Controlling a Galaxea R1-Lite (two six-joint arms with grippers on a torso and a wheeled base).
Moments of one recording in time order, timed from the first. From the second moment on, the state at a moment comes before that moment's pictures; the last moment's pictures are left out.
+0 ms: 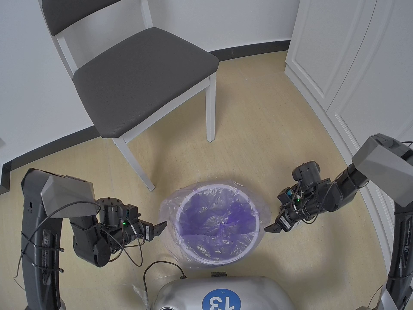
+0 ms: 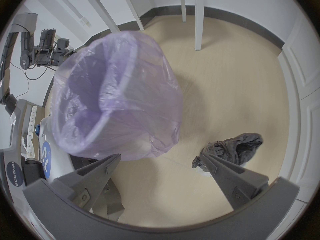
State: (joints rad) left arm -0.23 2.44 -0.56 -1.38 -0.19 0.02; right arm 0.29 2.26 -1.04 -0.28 0.19 -0.45
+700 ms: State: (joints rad) left arm -0.28 2.20 -0.22 -1.55 -0.26 0.01; right arm 0.29 1.92 -0.79 -0.38 0.19 -0.45
